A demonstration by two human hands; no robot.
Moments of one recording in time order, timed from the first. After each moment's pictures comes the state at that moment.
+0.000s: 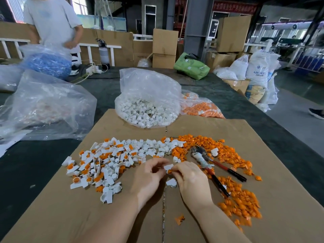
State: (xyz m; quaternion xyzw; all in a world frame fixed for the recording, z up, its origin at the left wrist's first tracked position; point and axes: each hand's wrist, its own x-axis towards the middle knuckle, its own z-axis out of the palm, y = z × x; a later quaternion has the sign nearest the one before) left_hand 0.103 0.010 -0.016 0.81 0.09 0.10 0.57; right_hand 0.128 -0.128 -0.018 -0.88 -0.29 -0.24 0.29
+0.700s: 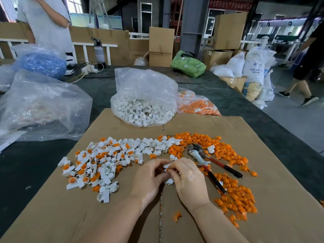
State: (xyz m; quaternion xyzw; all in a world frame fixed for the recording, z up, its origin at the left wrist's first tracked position) left_hand 0.101 0.004 -0.022 0.86 0.02 0.12 0.49; right_hand 0.123 -0.129 -0.018 -0.88 -0.27 -0.23 0.31
